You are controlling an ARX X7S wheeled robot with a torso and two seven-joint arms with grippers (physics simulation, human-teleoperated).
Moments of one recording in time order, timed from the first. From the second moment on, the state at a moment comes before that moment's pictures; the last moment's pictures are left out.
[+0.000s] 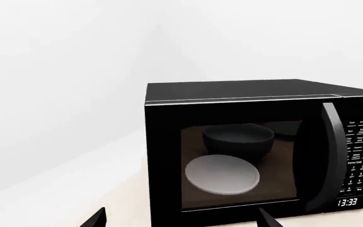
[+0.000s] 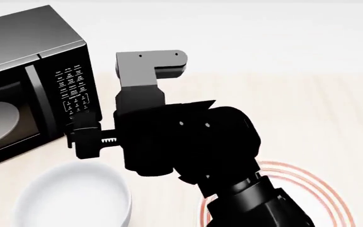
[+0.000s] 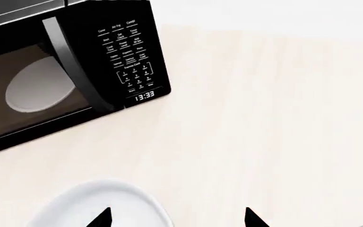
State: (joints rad) left arm 0.02 -0.23 -0.26 0.46 -0.21 -0.41 -0.35; right arm 1.26 0.01 -0.56 0.49 1.28 1.11 0.73
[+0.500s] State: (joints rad) left arm 0.01 -0.24 -0.31 0.45 -0.24 -0.42 -0.38; right arm 1.47 0.00 -1.37 0.85 1.96 0.76 0.65
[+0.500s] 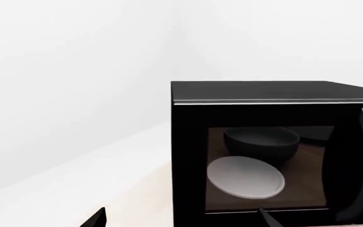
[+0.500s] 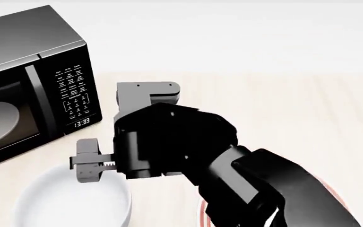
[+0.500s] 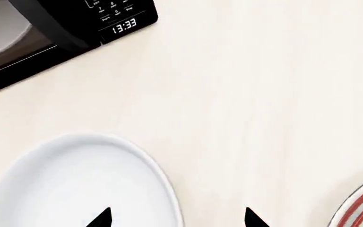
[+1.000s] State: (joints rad) left arm 0.02 -0.25 -0.32 0.46 -0.26 -0.42 -0.39; right arm 1.49 0.00 -1.60 0.91 2.22 0.81 0.62
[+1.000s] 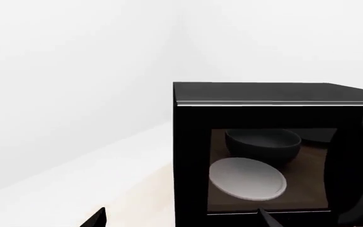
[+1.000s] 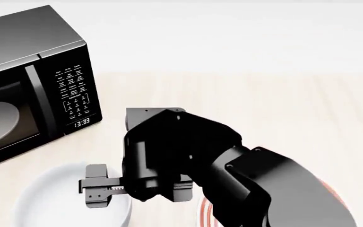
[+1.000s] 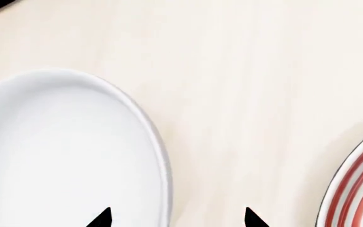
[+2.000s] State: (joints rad) left arm 0.03 -0.26 -0.32 0.46 -0.28 -0.41 -0.40; right arm 1.46 0.00 -1.62 0.96 2.26 0.85 0.51
